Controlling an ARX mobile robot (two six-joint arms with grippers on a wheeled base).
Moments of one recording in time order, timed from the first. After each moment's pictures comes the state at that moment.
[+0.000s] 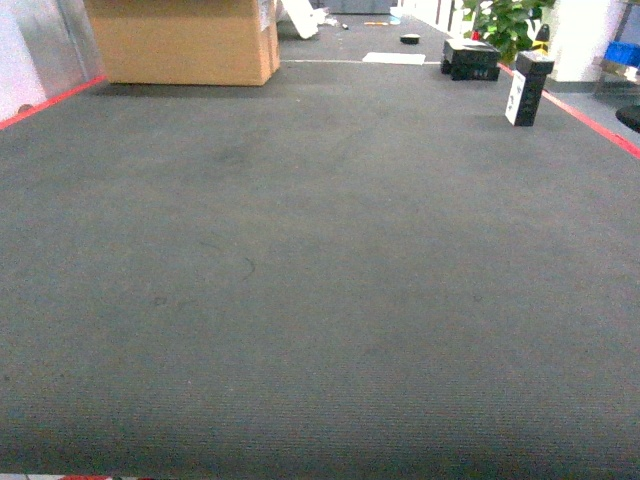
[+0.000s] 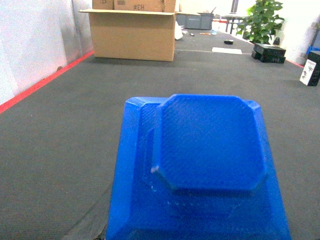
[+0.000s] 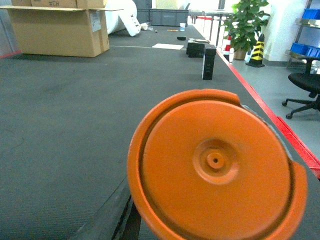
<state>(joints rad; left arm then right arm) 0.00 0.01 0.01 -0.01 0.00 0.00 0.00 0.00 0.01 -0.01 0.00 -0.01</state>
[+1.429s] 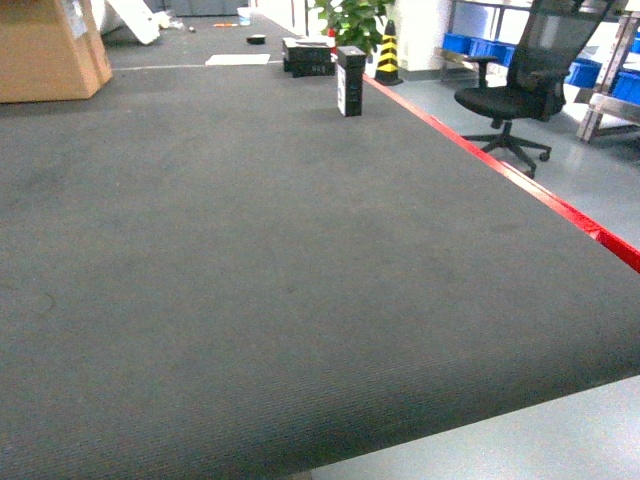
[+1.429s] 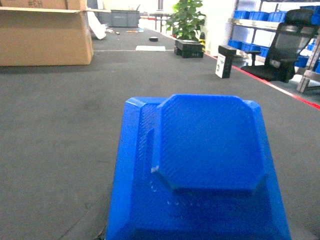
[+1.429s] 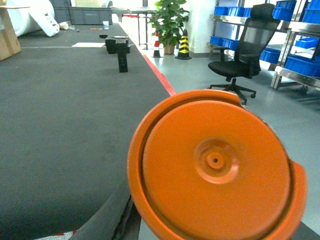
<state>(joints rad) 0.00 0.01 0.01 -0.01 0.00 0.00 0.00 0.00 0.01 -0.01 0.00 -0.01</state>
